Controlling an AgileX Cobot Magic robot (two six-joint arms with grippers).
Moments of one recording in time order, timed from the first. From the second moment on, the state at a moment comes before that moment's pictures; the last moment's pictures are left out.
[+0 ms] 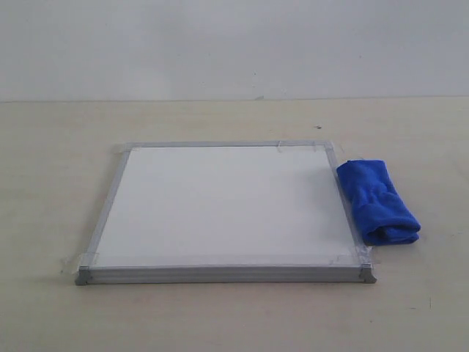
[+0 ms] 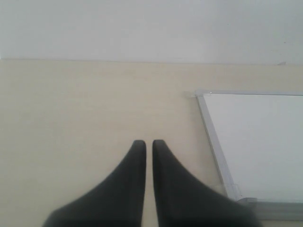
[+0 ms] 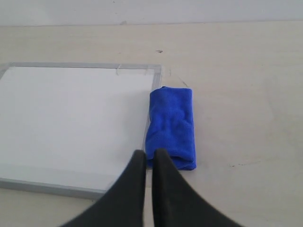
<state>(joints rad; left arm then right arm) 0.07 0.00 0.00 -0.04 0.31 0.01 0.07 0.59 -0.59 0.08 0.61 0.06</state>
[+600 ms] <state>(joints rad) 0.07 0.00 0.00 -0.04 0.31 0.01 0.07 0.15 -0.05 0.08 0.02 -0.02</state>
